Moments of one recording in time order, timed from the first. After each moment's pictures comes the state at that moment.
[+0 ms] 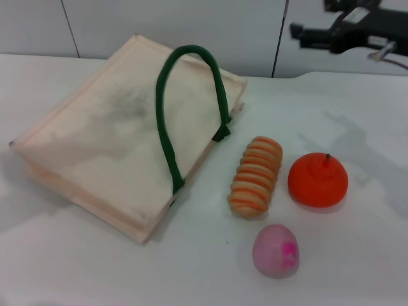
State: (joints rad) left arm -0.81 -1.84 2.86 -0.60 -0.85 1.89 -1.95; right arm 0.55 2.03 -1.26 -1.14 1.30 0.88 -1.31
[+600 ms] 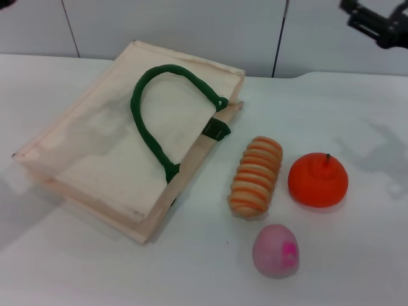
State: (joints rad) left arm -0.71 -1.99 2.85 -0.58 -1.10 1.74 -1.46; right arm 0.42 2.03 -1.24 -0.80 2.20 1.00 -2.16
